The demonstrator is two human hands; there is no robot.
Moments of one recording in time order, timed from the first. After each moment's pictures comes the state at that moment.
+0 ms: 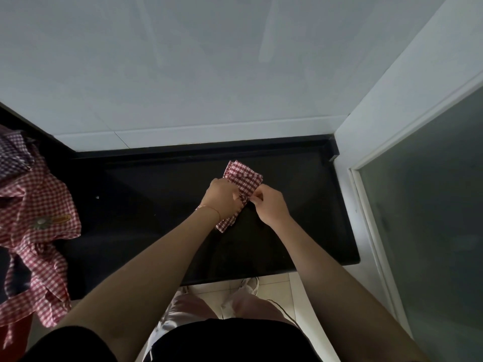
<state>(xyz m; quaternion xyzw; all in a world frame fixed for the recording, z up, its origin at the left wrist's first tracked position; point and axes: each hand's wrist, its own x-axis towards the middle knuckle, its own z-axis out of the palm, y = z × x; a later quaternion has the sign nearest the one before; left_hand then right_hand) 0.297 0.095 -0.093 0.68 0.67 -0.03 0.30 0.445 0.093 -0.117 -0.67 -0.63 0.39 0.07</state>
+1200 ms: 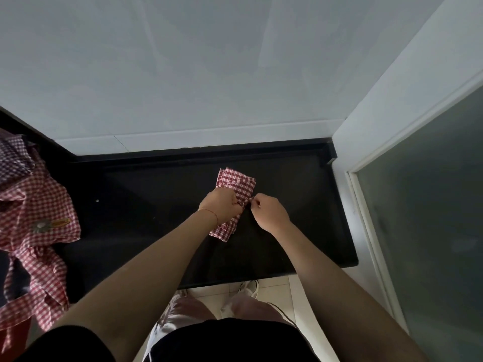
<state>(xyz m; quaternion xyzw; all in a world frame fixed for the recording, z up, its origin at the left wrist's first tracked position) 0.295 0.092 -0.090 0.63 0.68 -0.04 0.38 0.449 0.089 -0.119 -0.67 -0.64 0.38 0.01</state>
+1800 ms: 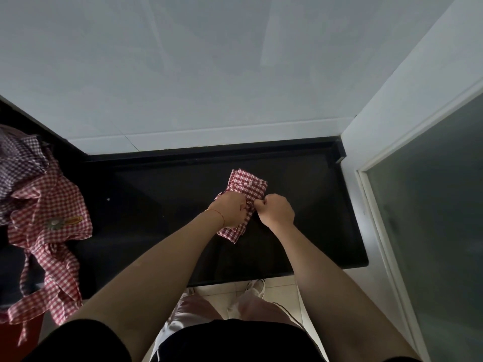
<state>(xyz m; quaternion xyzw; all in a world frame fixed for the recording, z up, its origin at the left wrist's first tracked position) 0.292 0.086 -0.091 0.69 0.63 -0.09 0.36 0.433 0.090 -0.125 -0.74 -0.57 0.35 -0.01</state>
